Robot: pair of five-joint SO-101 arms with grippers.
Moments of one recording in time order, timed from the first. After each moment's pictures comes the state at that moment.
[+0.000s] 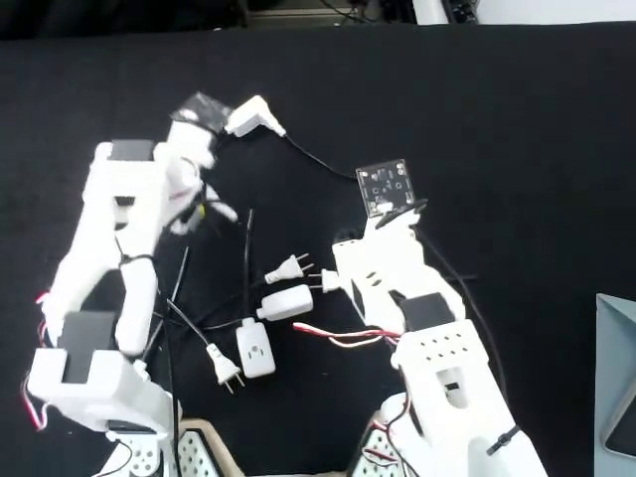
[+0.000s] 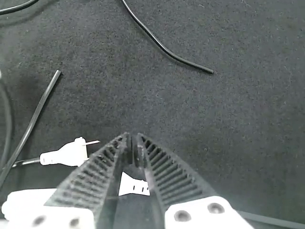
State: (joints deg) left arm -4.6 4.9 8.2 69.8 -27.6; right arm -14.3 -50.9 71.3 32.7 1.0
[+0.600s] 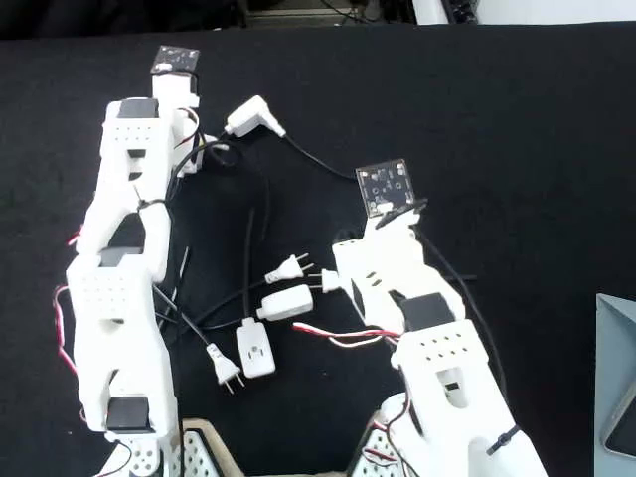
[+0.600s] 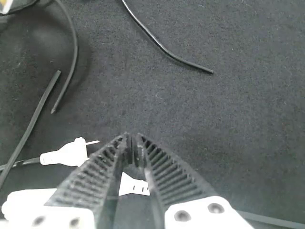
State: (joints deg) left arm -6.9 41.8 -35.3 69.8 -8.4; right arm -14.3 -50.9 71.3 32.7 1.0
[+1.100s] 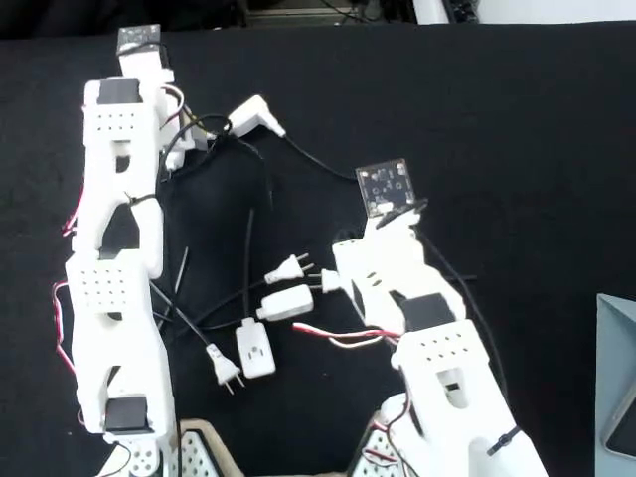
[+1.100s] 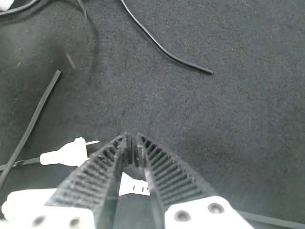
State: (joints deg) left arm -8.7 45.3 -55.3 86.7 2.7; right arm -14.3 -50.9 71.3 32.7 1.0
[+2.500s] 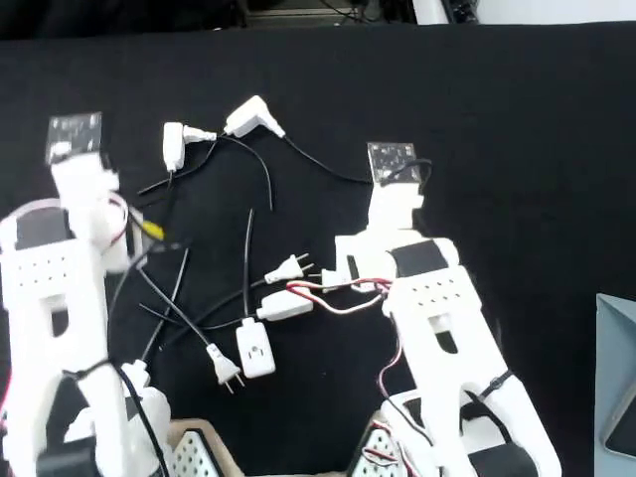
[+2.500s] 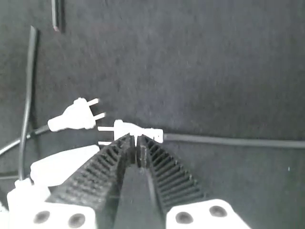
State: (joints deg) left arm -19.8 -33.8 36.5 73.2 -6.4; right arm -14.3 -33.6 51.8 57.8 -13.2
